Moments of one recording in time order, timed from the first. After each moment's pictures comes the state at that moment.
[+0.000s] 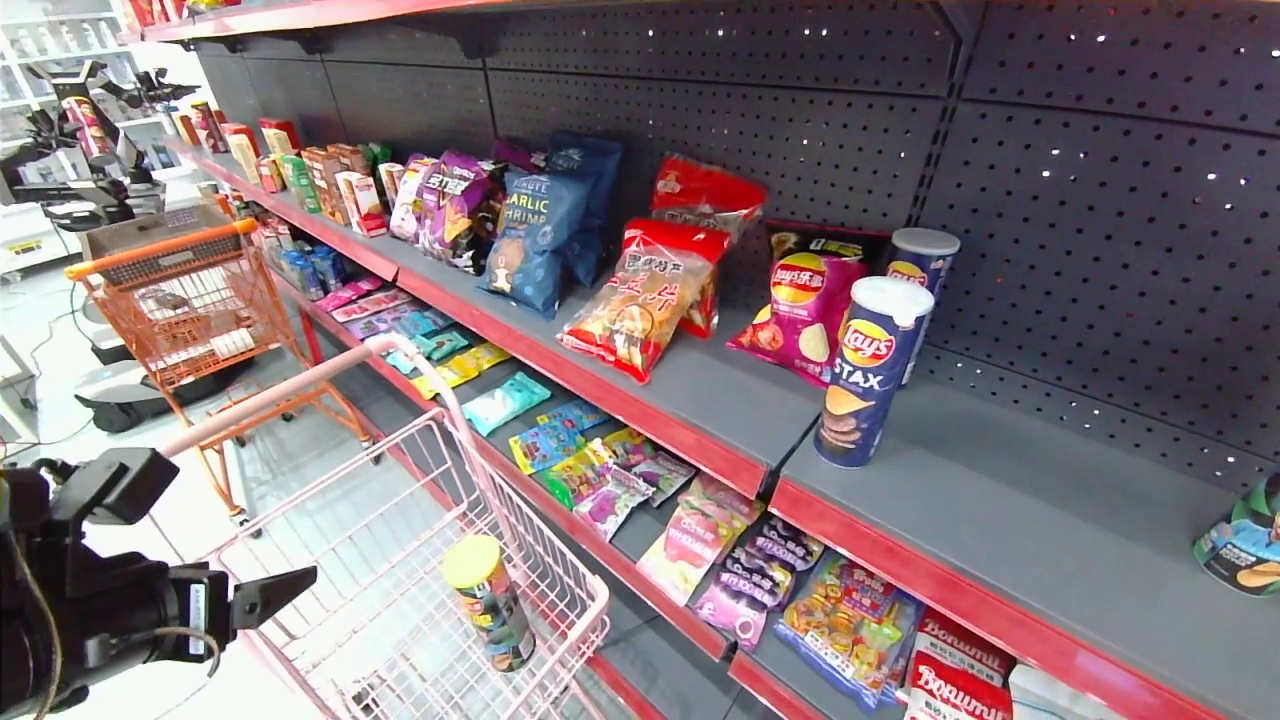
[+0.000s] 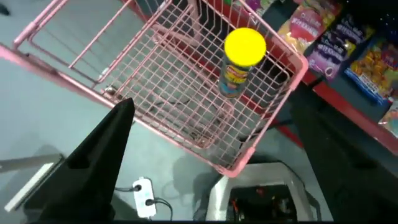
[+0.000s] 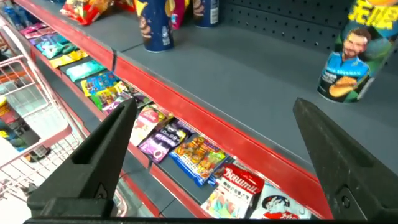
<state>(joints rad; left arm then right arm) 0.11 1.36 -0.31 -0.37 -0.21 0.04 0.00 0.00 0.00 0.00 0.02 0.00</state>
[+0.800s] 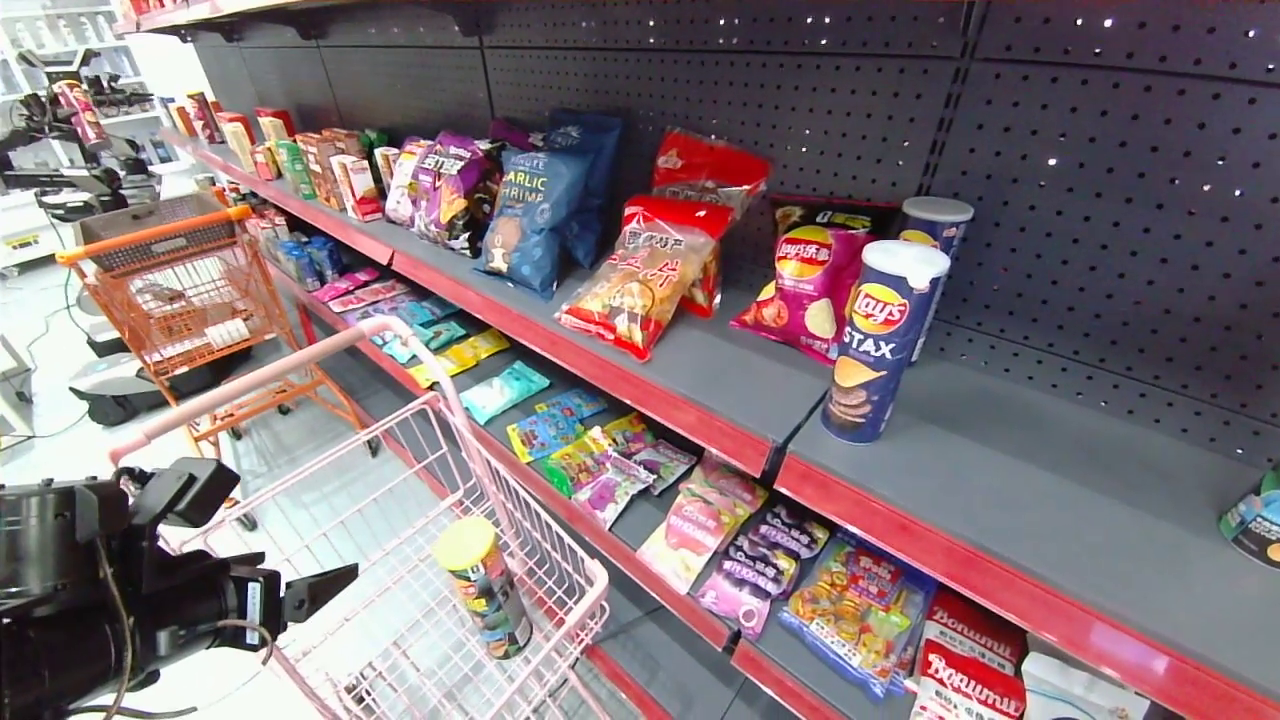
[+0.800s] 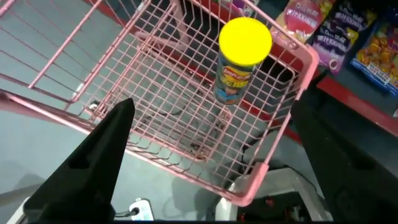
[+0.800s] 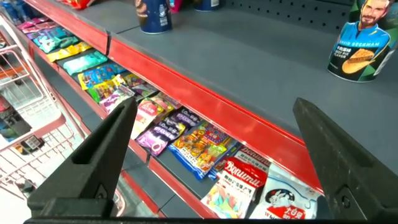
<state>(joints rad) 0.11 1.60 -0.21 -0.74 -0.28 0.08 0.00 0.00 0.00 0.00 0.02 0.00</state>
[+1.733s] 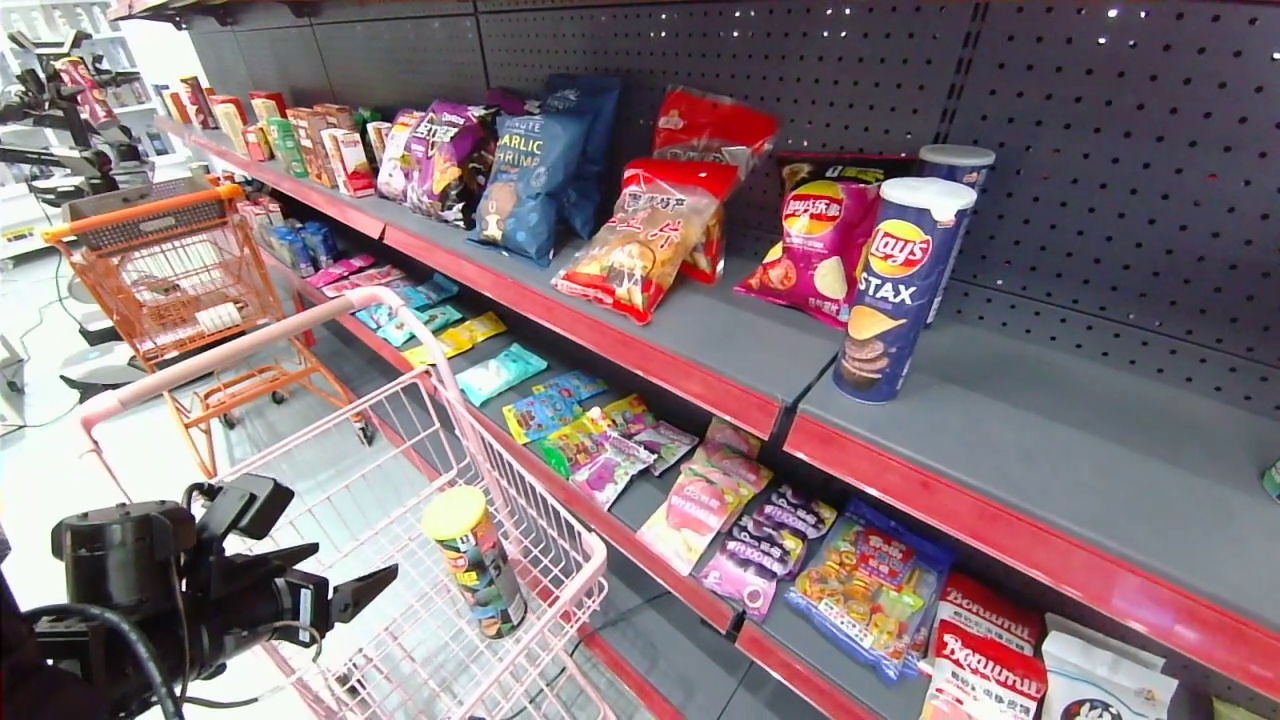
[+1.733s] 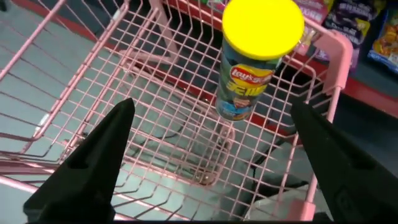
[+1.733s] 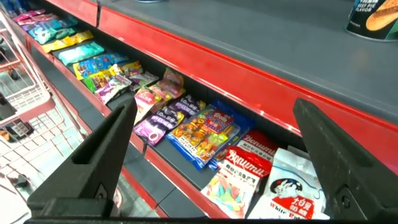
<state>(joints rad) 0.10 1.97 -0.10 -1.28 -0.37 0.14 0.00 0.00 0.00 0.00 0.02 0.00</state>
